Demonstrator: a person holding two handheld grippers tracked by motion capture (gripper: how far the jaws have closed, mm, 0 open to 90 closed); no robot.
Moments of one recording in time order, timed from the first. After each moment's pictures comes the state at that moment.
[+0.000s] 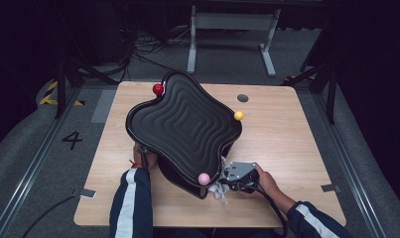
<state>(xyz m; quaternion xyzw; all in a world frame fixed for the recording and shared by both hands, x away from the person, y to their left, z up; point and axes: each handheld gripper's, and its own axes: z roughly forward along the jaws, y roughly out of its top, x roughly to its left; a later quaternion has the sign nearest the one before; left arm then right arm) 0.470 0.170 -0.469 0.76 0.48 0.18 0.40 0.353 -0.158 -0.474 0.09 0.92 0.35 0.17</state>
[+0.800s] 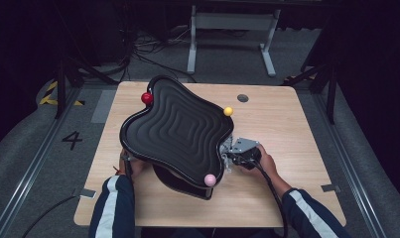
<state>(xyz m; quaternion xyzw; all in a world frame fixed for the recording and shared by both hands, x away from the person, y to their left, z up) 0.441 0.204 -0.466 0.80 0.43 0.16 0.39 0.423 -0.177 -0.480 0.19 0.89 0.35 0.23</state>
